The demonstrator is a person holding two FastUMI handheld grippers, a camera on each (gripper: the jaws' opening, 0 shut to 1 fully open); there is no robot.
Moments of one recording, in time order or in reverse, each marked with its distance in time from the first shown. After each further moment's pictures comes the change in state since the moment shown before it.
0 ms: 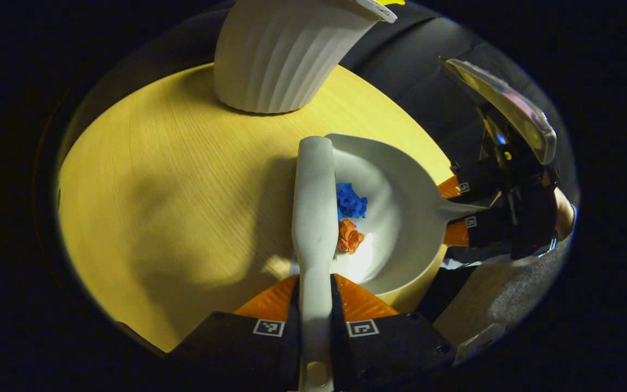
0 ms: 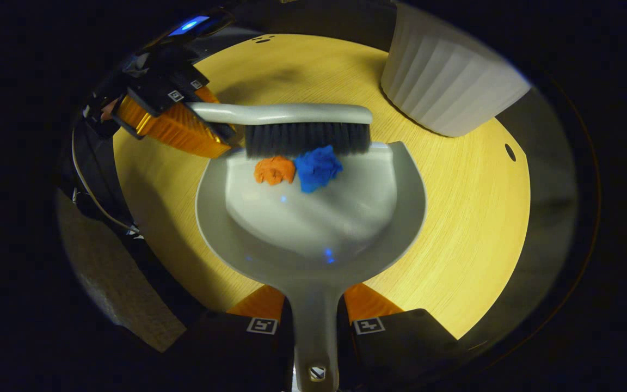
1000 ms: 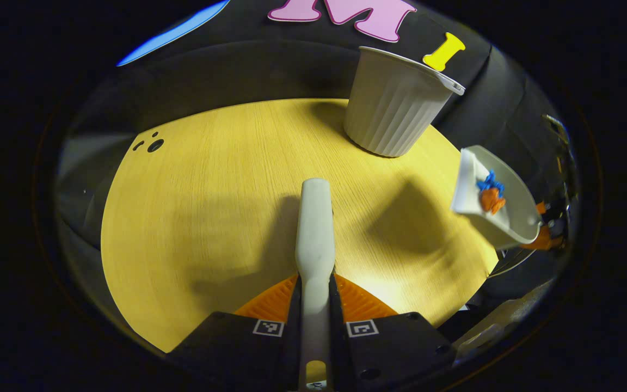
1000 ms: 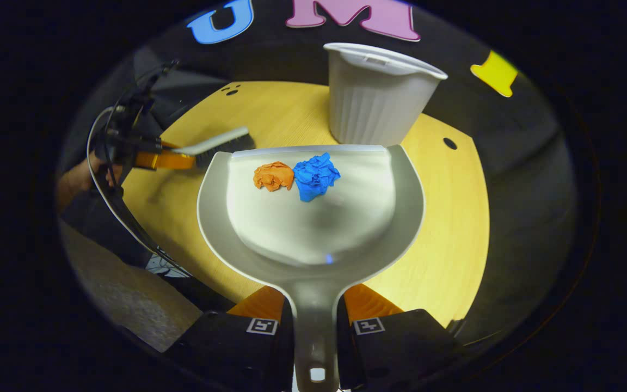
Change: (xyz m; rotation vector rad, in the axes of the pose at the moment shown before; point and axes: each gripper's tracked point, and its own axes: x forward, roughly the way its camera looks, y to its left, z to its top) left arm -0.076 0.074 -0.019 -0.221 -0.284 0.383; right arm -0.140 -0.016 0.013 0.230 -0.205 -0.089
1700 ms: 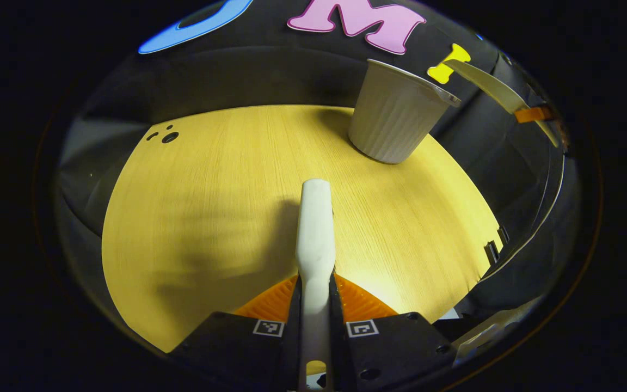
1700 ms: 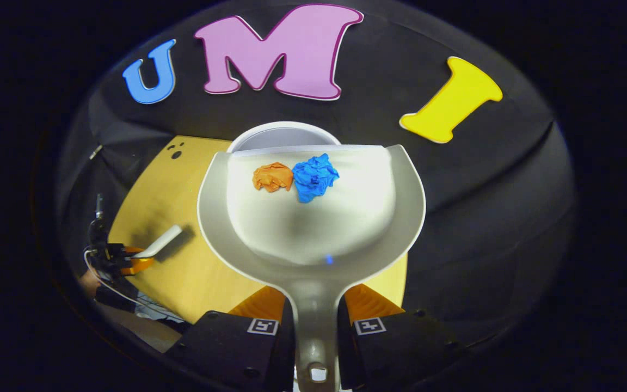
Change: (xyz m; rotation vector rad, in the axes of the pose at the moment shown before) left arm -0.029 0.000 -0.018 -0.079 -0.045 -0.006; right arm -0.071 -0.149 0.198 0.039 -0.078 -0.259
